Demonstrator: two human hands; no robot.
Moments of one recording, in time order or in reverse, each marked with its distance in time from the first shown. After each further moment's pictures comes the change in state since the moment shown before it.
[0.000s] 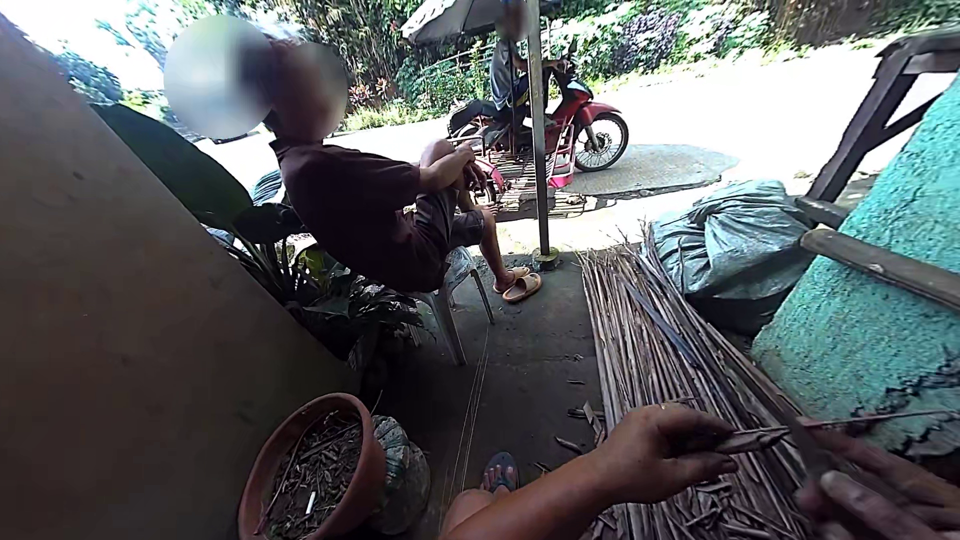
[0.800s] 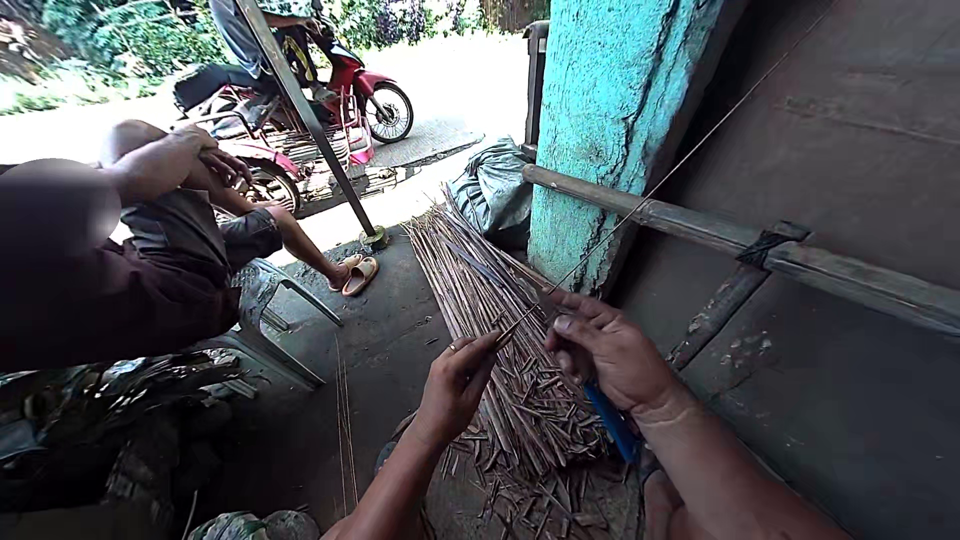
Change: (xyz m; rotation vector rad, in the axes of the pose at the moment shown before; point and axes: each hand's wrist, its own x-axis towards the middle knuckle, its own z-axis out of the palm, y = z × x) left_hand -0.005 -0.010 0.002 0.278 0.038 0.028; right_hand 0.001 -0.005 0.008 0.225 0.325 0.095
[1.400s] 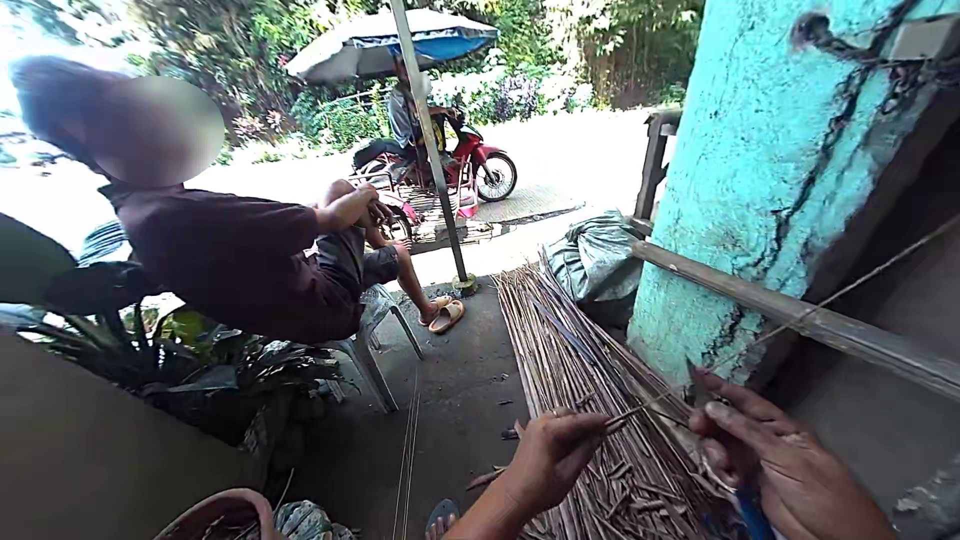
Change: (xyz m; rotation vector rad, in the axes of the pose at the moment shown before) left_hand 0.005 0.004 -0.011 -0.119 -0.047 0.000; right_hand 0.009 -0.004 -0.004 0.025 0.117 -0.088
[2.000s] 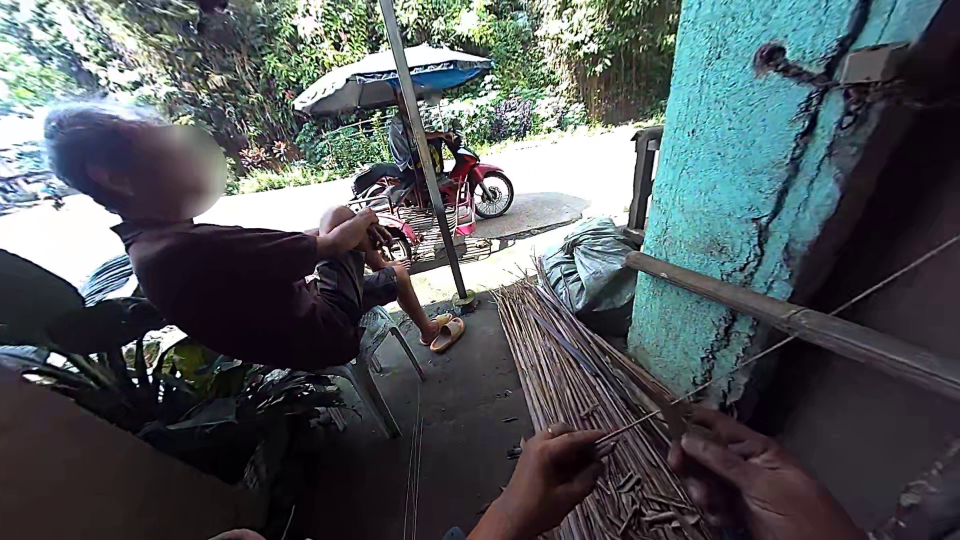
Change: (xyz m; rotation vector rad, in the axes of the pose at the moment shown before) left_hand -0.004 -0.005 0.007 0.105 -0.005 0.060; right_hand -0.014 0.001 -0.013 0.006 -0.255 -0.011
